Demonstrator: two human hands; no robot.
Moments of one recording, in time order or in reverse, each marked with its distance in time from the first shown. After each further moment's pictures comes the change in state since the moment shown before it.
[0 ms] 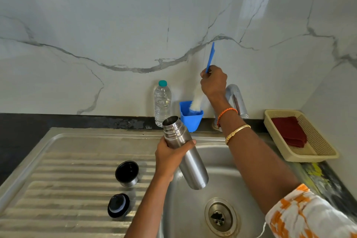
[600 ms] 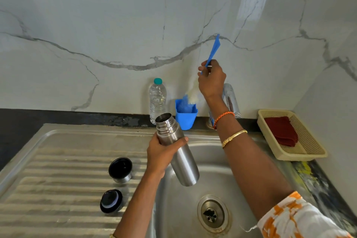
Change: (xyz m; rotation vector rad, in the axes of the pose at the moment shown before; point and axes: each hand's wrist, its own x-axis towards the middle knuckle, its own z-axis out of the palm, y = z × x) left_hand -0.002 0.003 -0.003 -0.024 -0.006 0.026; right_hand -0.009 -0.003 -0.013 0.224 0.051 -0.062
